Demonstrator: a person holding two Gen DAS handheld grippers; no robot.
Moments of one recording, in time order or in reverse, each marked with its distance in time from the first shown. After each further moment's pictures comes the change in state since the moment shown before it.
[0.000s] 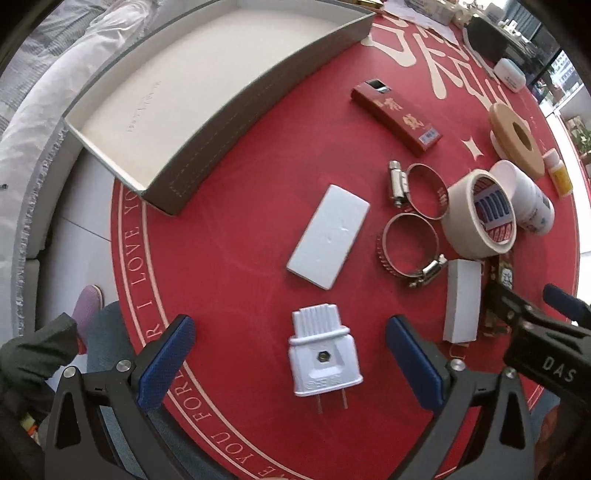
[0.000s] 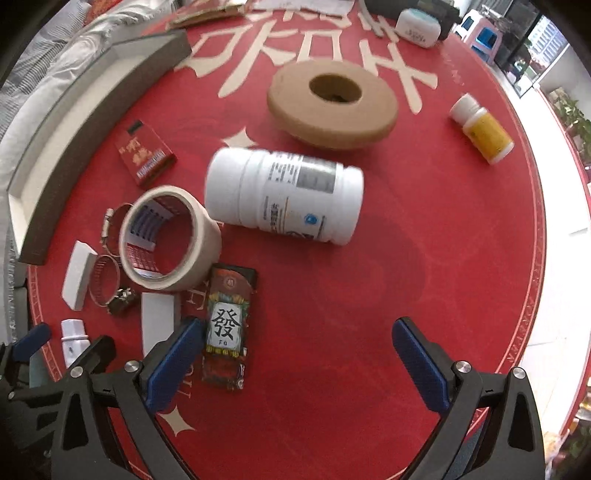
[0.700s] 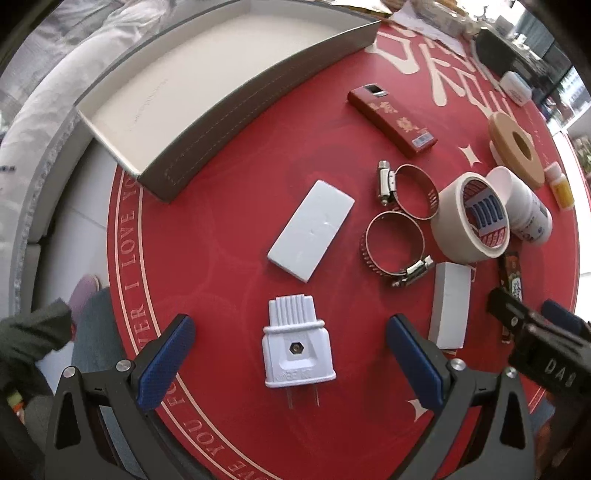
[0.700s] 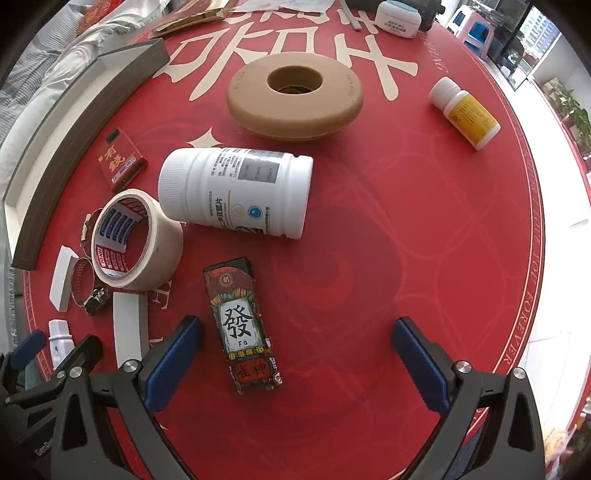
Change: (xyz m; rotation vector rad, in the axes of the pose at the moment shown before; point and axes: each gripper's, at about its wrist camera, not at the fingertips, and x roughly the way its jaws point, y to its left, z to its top) left arm 0.003 0.015 -0.010 -0.056 -0.022 0.011; right arm -0.006 -0.026 -0.013 0.013 -0.028 0.017
